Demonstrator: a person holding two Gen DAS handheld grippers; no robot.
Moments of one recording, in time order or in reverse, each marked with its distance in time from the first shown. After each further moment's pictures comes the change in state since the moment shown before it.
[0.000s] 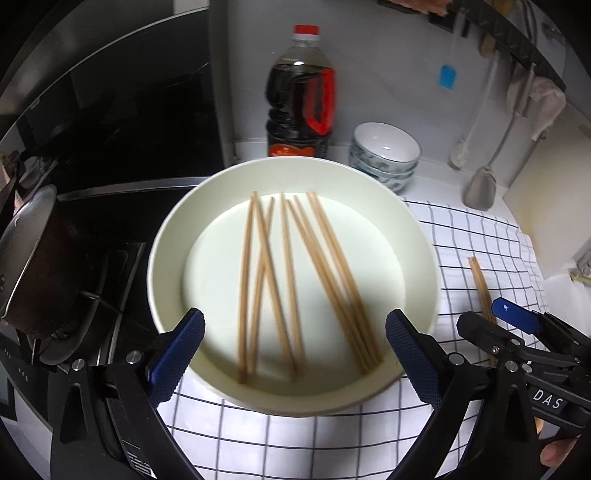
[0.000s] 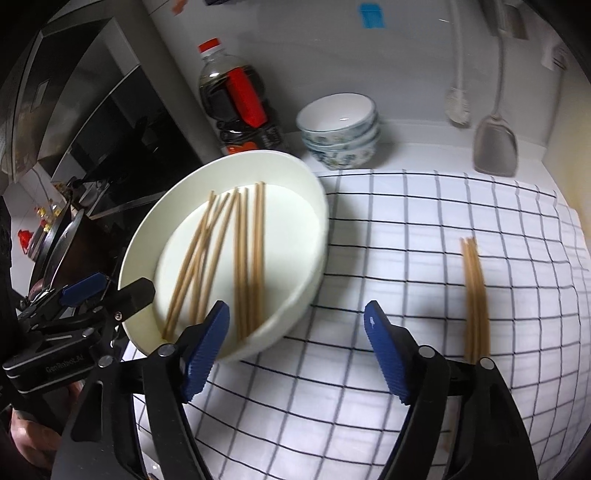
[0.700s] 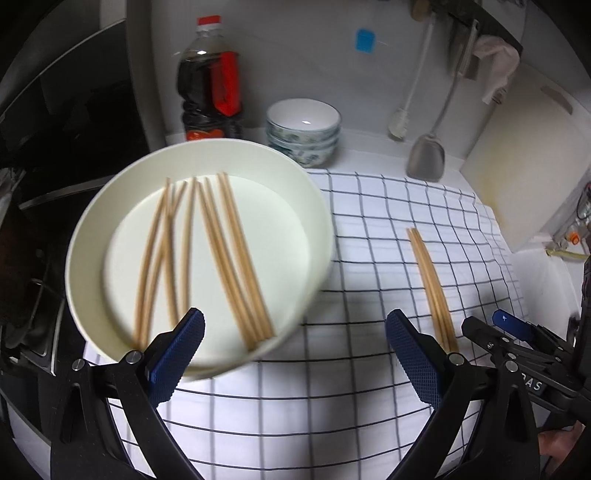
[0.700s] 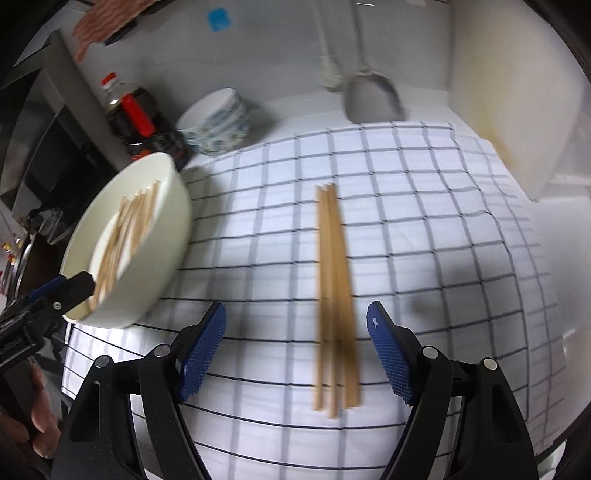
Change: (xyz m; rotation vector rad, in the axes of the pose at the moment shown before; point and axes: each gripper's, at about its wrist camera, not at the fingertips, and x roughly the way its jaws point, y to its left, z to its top) left arm 0.007 -0.090 -0.025 0.064 0.028 -0.099; right arm -0.037 -0.123 -0.058 0.154 -0.004 -0.155
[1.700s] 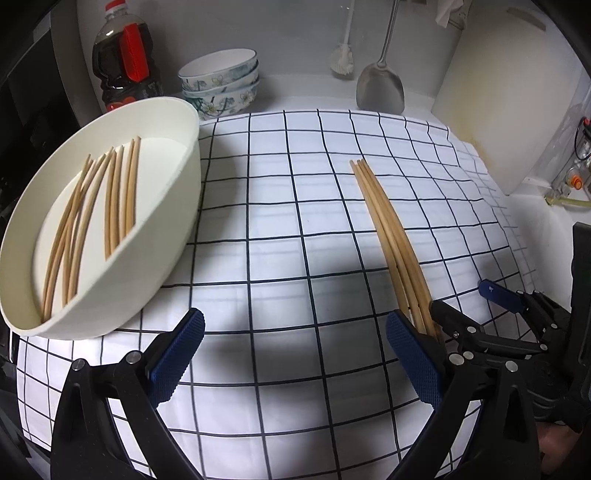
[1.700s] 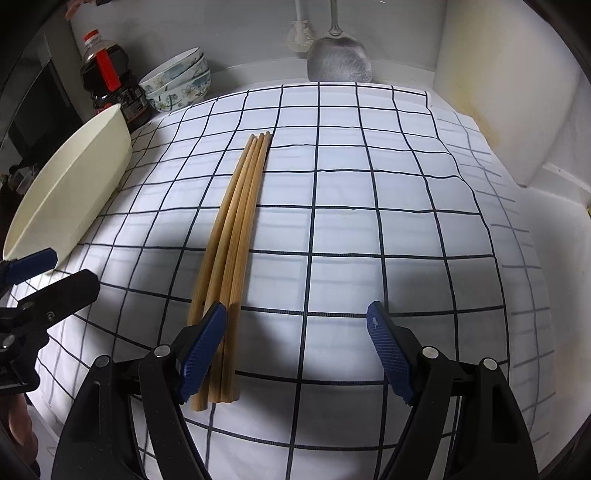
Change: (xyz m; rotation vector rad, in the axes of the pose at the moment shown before) left arm 0.064 -0.090 -0.044 0.102 0.078 -0.009; right arm 0.045 -0.059 -0.031 -0.133 0.026 -0.090
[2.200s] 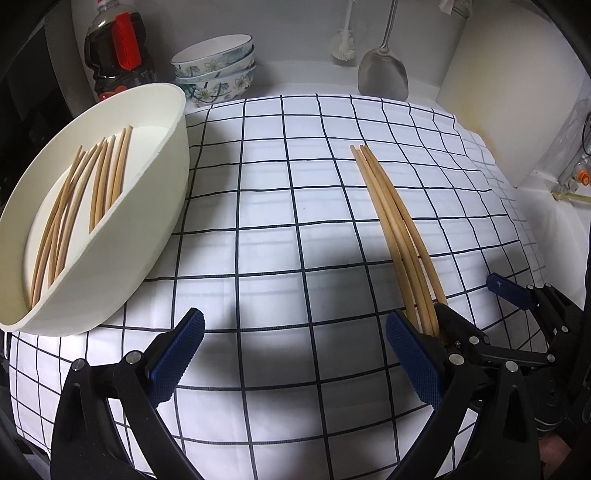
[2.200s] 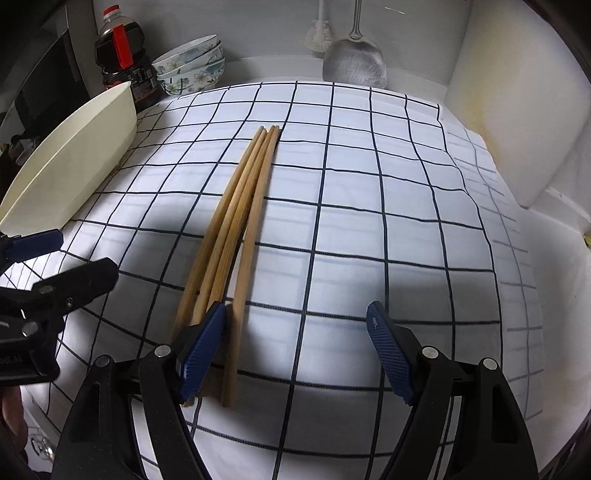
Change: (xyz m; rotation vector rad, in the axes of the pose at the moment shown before) left arm 0.015 -0.007 -0.002 -0.004 0.027 0.011; right arm 0.005 0.007 -0.002 -0.091 -0.006 -0.038
